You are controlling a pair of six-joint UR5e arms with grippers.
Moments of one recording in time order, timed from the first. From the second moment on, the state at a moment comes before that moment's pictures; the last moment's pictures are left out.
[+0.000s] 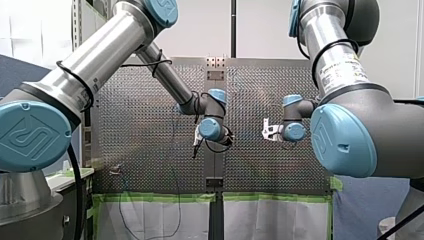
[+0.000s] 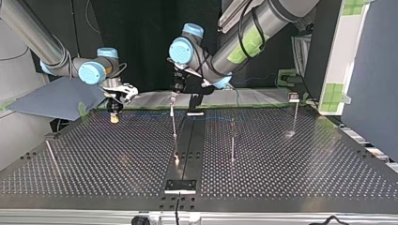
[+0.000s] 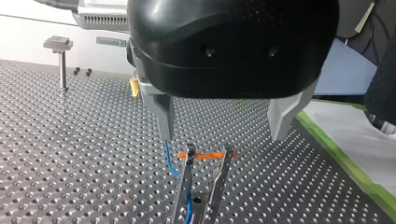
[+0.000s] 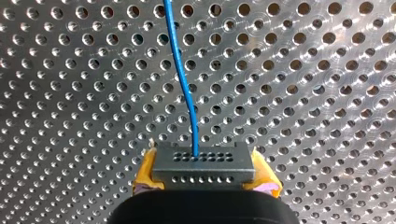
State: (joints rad) left arm -0.69 -2.25 -1.56 -2.68 -1.90 -1.53; right arm 1.83 -0.89 1.61 -0.61 1.52 1.59
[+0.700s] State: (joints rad) left arm -0.69 -2.25 -1.56 -2.68 -1.90 -1.54; right arm 1.83 -0.89 1.61 -0.61 1.51 1.59
